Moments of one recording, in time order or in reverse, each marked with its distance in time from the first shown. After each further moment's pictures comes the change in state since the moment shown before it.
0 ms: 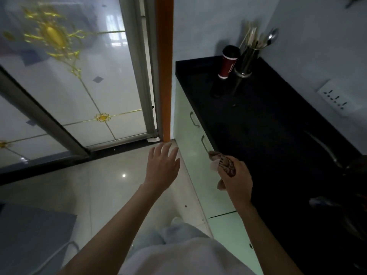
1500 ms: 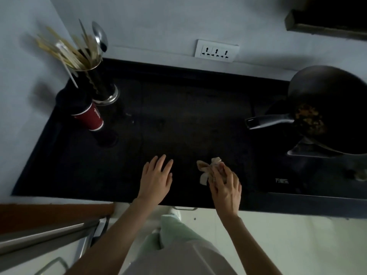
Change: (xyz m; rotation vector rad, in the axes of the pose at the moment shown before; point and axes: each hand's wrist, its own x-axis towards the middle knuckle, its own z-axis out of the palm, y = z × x) left_hand 0.368 0.063 0.174 -0.116 -0.494 1.099; right_hand 0.153 0.025 0.104 -0.637 0.601 0.747
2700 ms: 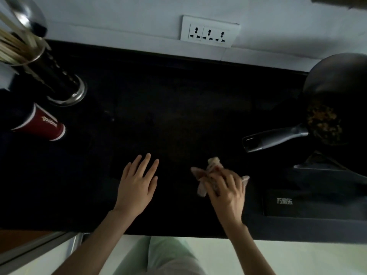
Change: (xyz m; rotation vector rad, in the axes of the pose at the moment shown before) left_hand 0.055 0.003 0.010 0.021 -0.085 -0.012; right_hand 0.064 0.040 0.011 0.113 0.032 -0.066
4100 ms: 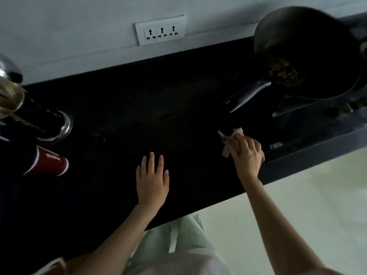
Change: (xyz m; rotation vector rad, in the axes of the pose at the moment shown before) left_hand -0.001 -0.005 -0.011 0.017 -0.126 0.073; right_hand -0.011 0.014 -0.014 -0.119 0.098 0.539
